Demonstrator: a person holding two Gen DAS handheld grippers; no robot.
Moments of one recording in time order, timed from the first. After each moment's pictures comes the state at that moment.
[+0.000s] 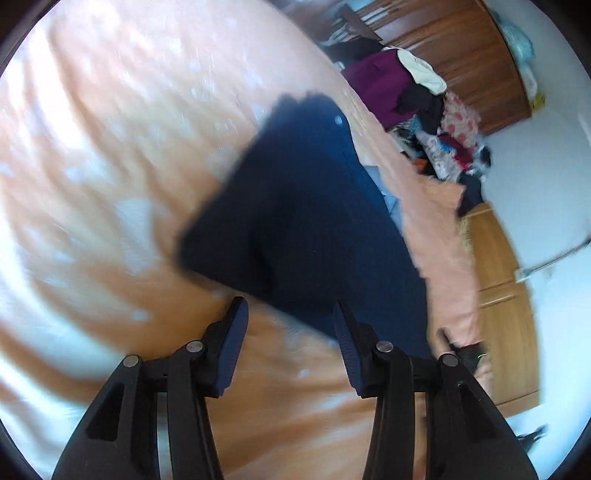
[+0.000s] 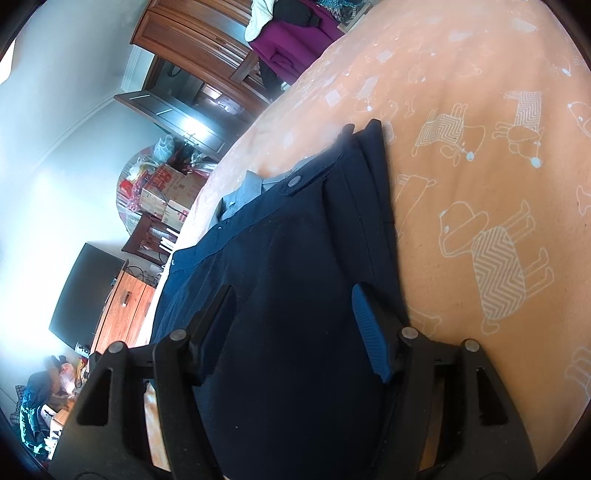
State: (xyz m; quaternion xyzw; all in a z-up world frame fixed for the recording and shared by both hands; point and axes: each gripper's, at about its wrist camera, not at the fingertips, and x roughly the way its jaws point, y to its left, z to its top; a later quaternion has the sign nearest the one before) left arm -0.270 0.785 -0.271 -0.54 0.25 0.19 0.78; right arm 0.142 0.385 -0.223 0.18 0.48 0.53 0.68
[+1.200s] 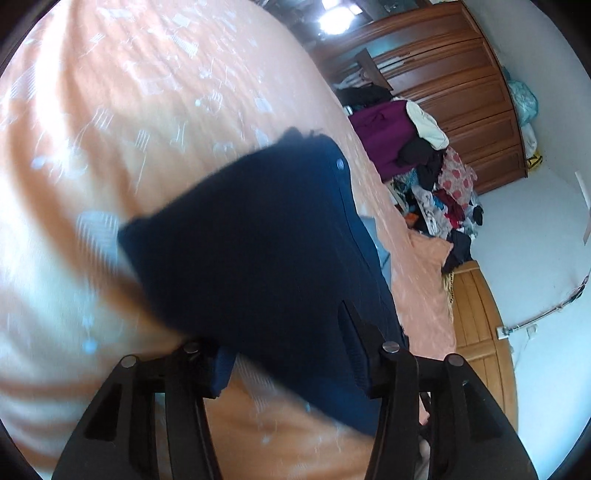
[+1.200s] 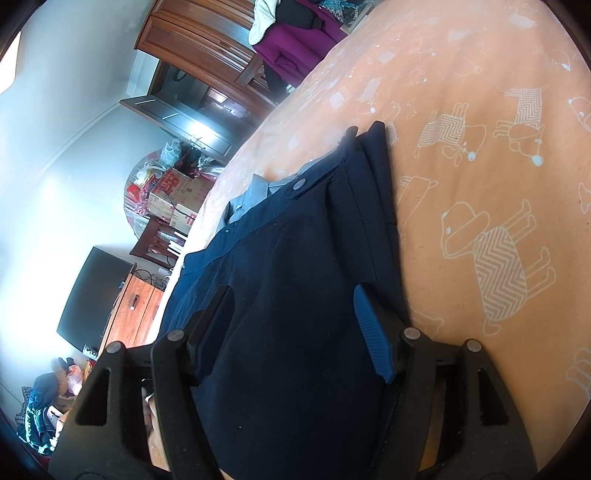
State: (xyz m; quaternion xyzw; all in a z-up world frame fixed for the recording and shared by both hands) left arm -0.250 0.777 -0.277 -0.55 0.16 0.24 0.78; right arm 0.142 0.379 -0.221 0.20 0.47 0.54 0.67
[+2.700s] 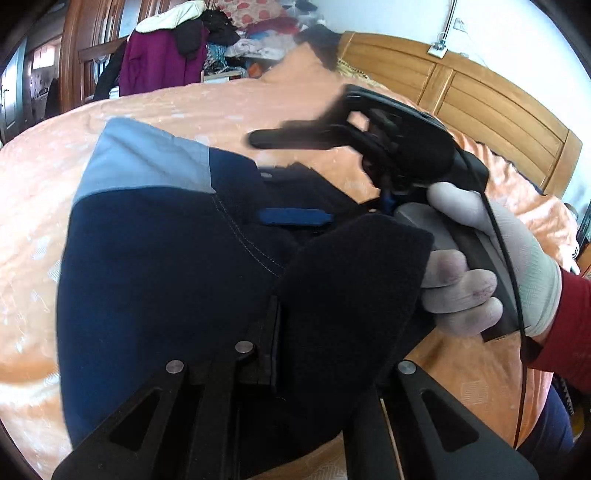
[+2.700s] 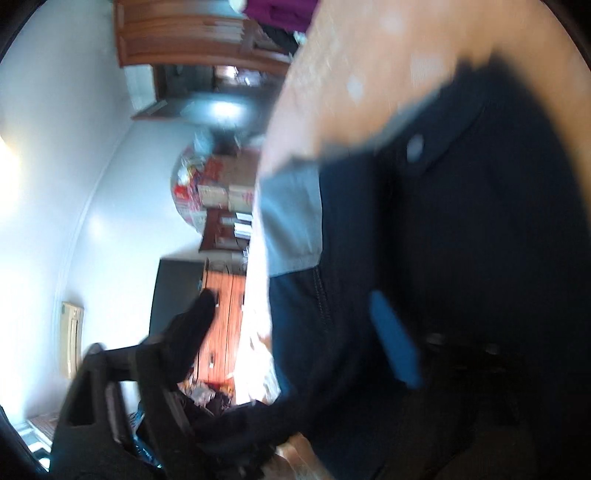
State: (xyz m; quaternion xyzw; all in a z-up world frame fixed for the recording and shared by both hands) left arm -0.004 0.558 -0.192 -0.13 0.36 0.02 0.92; right arm 0.167 0.468 -0.201 0.30 0.57 0.57 0.51
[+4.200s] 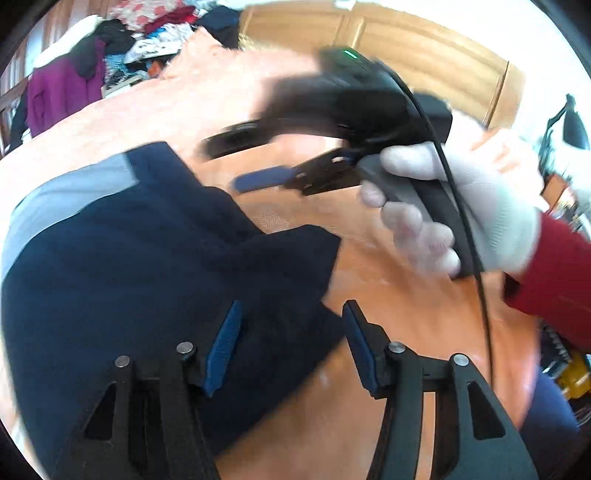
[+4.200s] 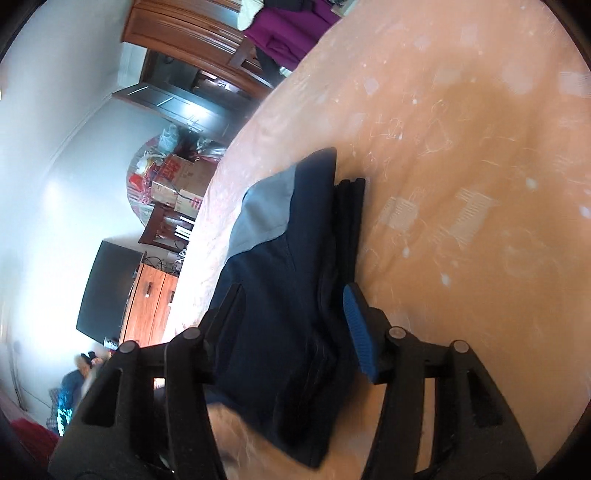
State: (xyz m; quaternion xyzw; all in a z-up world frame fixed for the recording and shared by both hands) left arm 0.024 0.454 -0.184 -0.08 0.39 -0.11 0.91; right arm 0.209 0.360 -0.180 0.18 0.53 0.55 0.62
